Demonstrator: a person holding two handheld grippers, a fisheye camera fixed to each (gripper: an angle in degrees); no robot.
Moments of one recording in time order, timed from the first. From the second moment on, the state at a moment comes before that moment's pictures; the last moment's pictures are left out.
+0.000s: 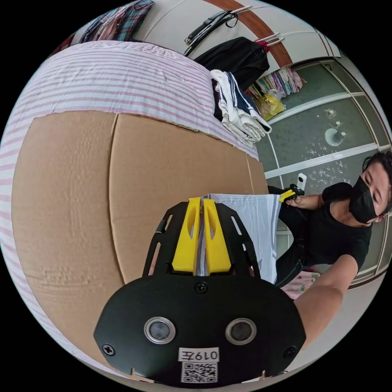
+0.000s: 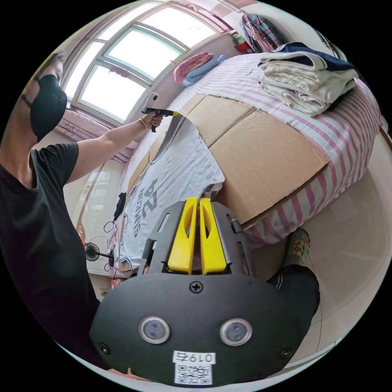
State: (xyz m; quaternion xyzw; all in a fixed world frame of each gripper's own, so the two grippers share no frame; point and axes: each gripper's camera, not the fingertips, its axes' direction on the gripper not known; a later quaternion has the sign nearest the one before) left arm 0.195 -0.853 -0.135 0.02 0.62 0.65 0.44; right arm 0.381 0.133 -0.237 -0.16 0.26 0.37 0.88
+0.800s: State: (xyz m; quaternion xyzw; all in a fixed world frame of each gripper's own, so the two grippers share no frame) left arm -0.365 -0.759 0.110 0.17 0.61 0.47 0.62; right arm 0.114 0.066 0.090 -0.33 -0.17 0.06 0.93
